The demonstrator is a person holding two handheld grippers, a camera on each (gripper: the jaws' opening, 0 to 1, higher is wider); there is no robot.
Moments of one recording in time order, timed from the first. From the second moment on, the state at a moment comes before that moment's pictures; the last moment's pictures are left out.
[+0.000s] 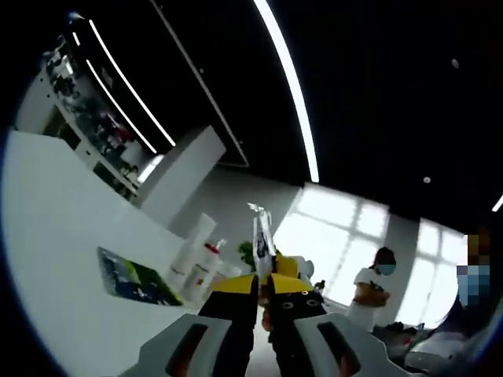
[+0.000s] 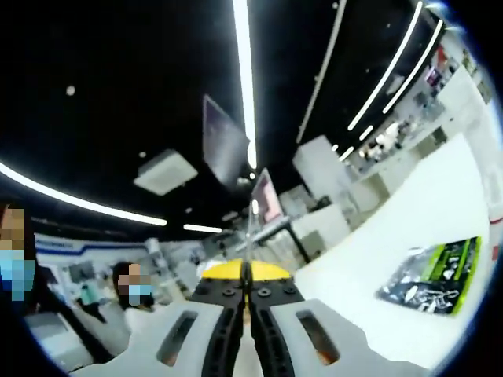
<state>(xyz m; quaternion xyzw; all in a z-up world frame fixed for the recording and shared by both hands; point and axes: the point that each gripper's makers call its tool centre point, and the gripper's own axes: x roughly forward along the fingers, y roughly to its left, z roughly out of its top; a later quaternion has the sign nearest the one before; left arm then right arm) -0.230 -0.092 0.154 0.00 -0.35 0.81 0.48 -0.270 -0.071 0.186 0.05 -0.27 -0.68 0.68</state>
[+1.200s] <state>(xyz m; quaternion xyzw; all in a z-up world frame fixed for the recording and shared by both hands) -0.238 -0.101 0.152 -0.03 -0.42 0.78 0.47 -0.260 -0.084 0.169 0.04 -0.22 -0.71 0.67</state>
